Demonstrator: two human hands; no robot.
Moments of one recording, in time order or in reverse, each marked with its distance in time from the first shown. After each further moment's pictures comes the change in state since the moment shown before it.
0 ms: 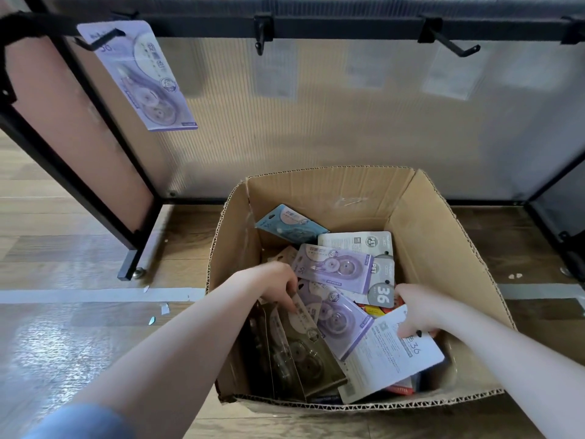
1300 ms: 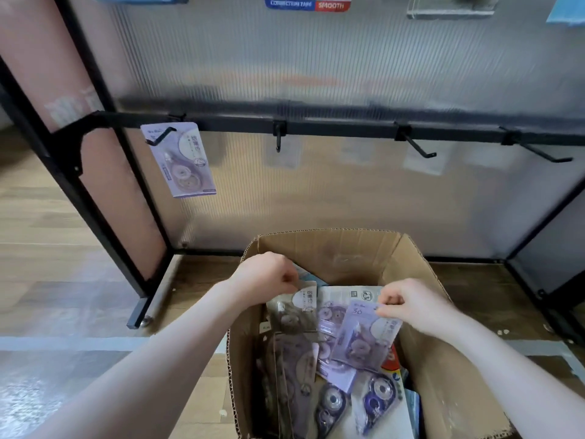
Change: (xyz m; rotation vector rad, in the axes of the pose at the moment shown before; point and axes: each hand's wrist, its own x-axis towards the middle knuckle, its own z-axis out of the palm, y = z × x) left_hand -0.070 0.019 -0.082 0.127 0.580 0.067; right_hand -0.048 -0.019 -0.061 0.221 0.510 -0.369
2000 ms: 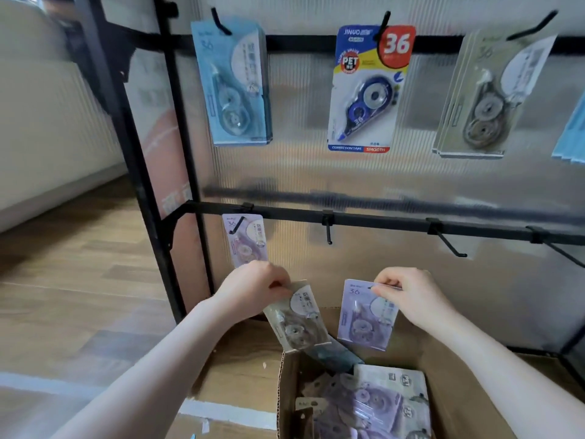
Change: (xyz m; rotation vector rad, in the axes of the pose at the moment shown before) left_hand -0.058 -0.036 -0.136 0.021 0.307 -0.064; right_hand 0.023 -0.138 -0.082 0.075 0.343 -0.252
